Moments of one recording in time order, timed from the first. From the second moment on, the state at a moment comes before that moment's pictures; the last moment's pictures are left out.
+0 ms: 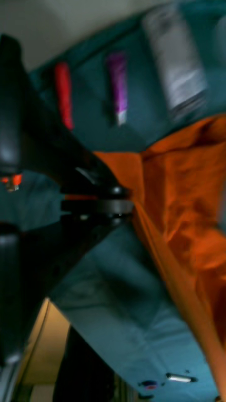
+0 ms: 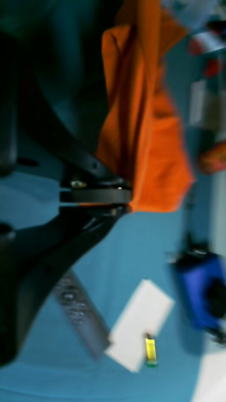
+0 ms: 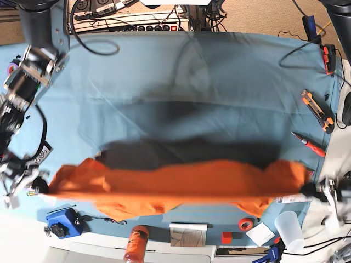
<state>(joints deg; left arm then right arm) -48.4 -40.4 13.5 49.1 -75.6 -34.4 81.9 31.1 26.4 28.9 83.3 38.7 34.7 -78.3</state>
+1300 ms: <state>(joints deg) -0.4 -32.9 -21.1 78.4 -68.4 -33.8 80.3 -11.1 16.5 42.0 108.0 47.3 36.4 -78.4</state>
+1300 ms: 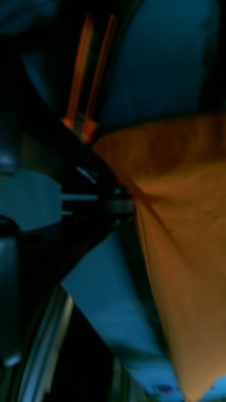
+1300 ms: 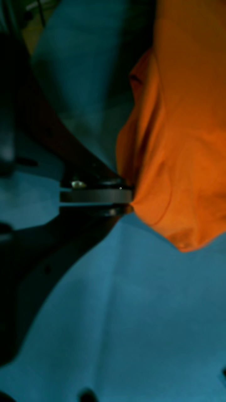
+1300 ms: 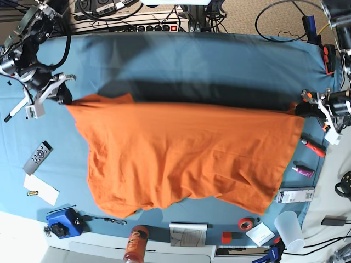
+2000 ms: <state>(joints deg) 11.9 -32.3 -21.0 85.2 -59.2 -32.0 76.2 -20.6 16.5 42.0 108.0 47.7 36.4 -78.2</state>
